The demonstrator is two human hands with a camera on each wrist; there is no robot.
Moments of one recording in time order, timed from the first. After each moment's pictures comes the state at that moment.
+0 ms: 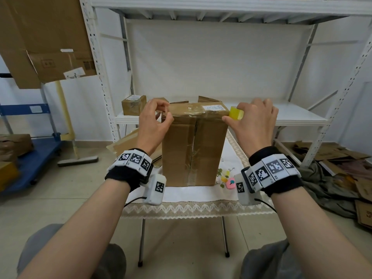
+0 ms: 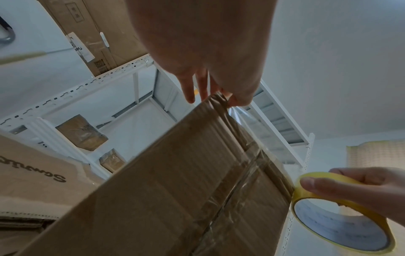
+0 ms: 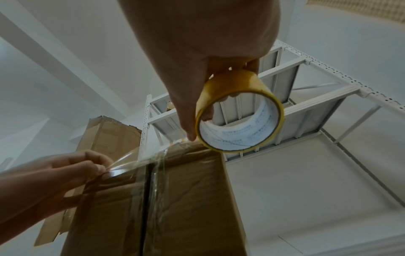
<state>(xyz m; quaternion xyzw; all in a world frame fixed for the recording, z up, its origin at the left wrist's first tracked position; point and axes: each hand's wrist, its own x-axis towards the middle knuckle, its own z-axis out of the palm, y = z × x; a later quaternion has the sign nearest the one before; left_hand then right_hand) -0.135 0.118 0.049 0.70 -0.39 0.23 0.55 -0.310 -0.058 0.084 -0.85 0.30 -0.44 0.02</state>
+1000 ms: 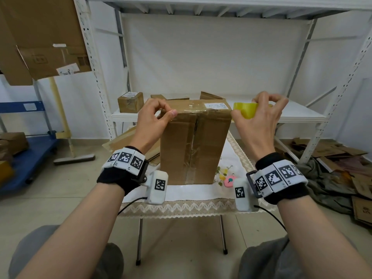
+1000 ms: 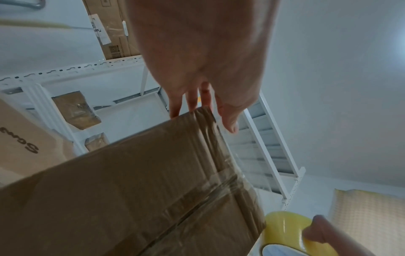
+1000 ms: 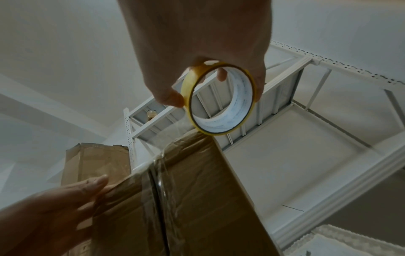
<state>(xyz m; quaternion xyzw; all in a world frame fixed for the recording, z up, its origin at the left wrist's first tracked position) -0.144 0.117 0.056 0.68 -0.39 0.12 0.61 -0.314 -0.073 0.067 -0.77 0.23 -0.54 0.23</state>
